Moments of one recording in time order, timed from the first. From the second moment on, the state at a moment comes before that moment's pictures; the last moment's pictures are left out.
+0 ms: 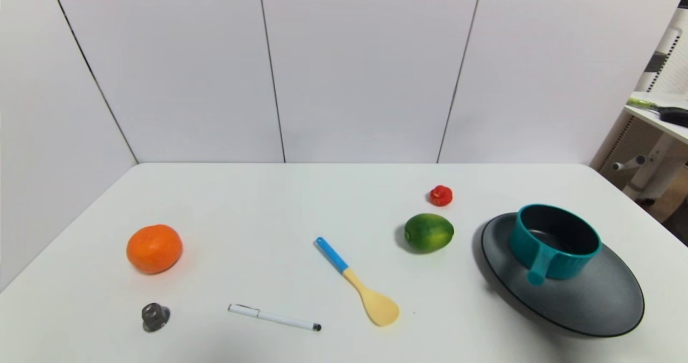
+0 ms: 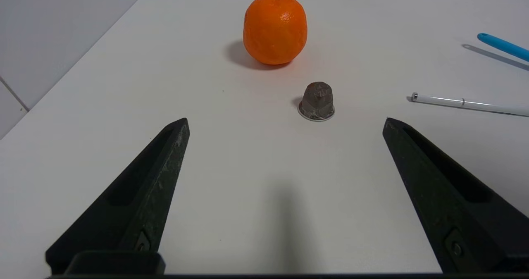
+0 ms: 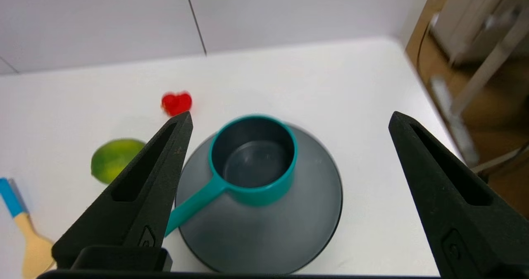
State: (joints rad) left arm 0.01 0.00 0.00 -0.01 0.01 -0.03; right arm -0.12 0.84 -0.75 0.02 0.03 0.04
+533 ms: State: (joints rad) left arm 0.01 0.00 0.00 -0.01 0.01 -0.03; right arm 0.00 0.37 -0.31 -0.18 -0.07 -0.01
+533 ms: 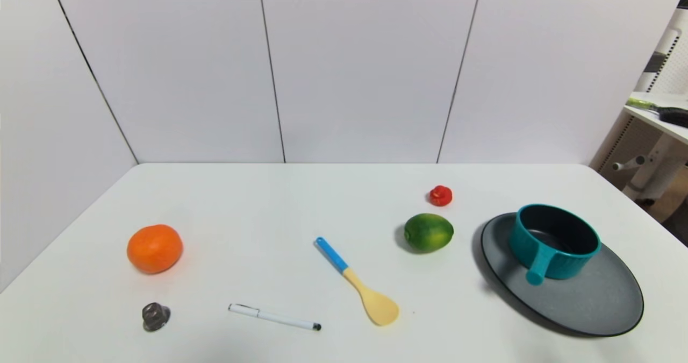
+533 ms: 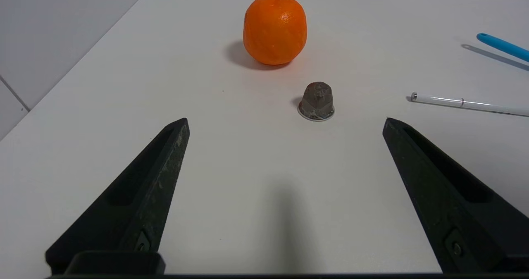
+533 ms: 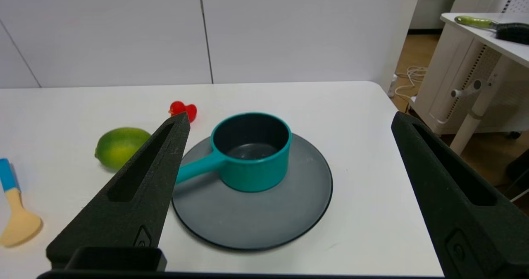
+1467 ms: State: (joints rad) left arm 0.01 0.00 0.00 -0.01 0.01 -0.03; right arm 0.00 0.00 0.00 0.01 0.01 -0.07
